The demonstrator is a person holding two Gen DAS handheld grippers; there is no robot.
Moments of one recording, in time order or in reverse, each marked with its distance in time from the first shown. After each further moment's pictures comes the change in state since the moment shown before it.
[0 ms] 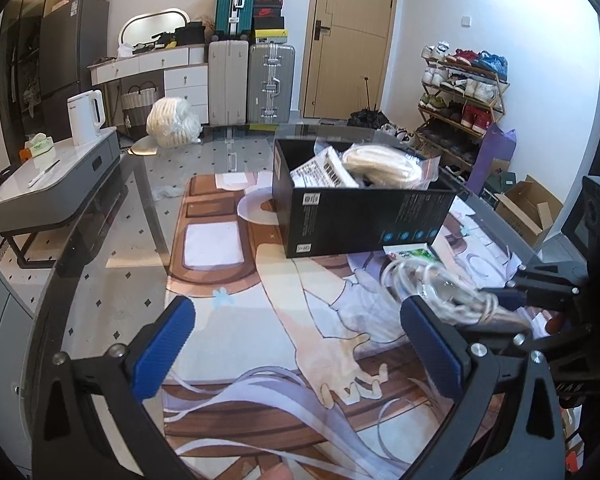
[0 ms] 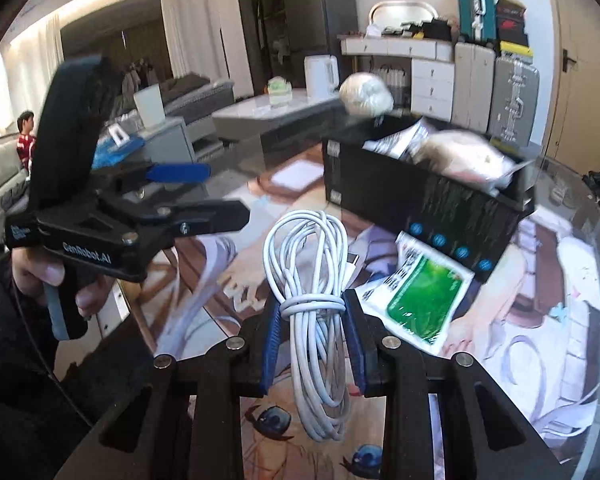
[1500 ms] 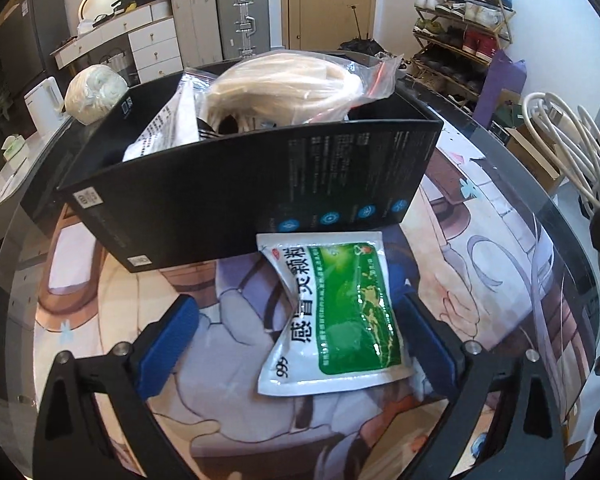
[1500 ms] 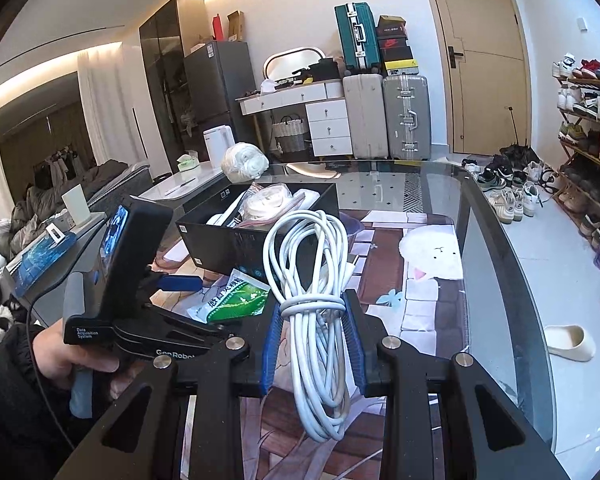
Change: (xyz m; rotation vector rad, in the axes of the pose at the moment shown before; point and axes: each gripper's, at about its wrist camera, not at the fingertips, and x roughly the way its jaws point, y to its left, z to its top) left arm 0.118 -0.095 0.018 0.097 0.260 0.038; right arm -0.089 -0.088 -0.027 0.251 -0.207 -0.239
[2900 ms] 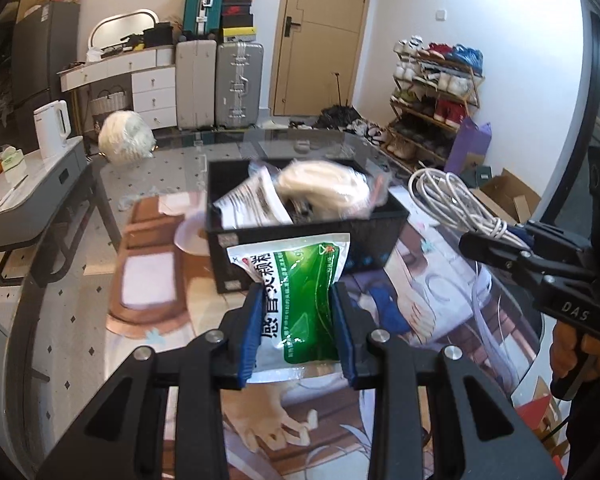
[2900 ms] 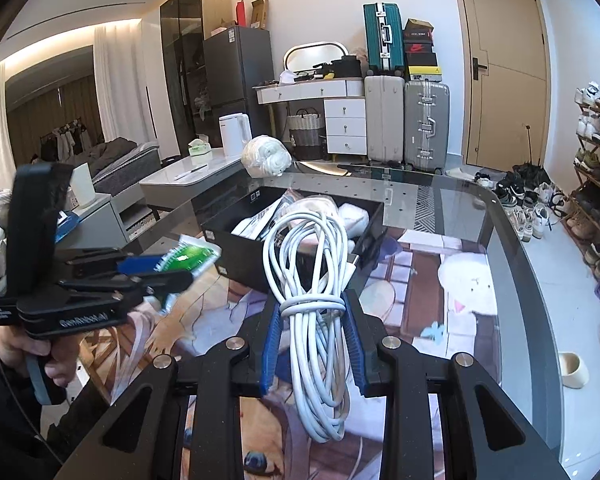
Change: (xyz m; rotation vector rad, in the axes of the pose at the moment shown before) left arm -0.103 0.066 -0.014 -0.045 -0.249 -0.125; right arm 0.030 0.038 0.030 -0.101 0.027 -0.001
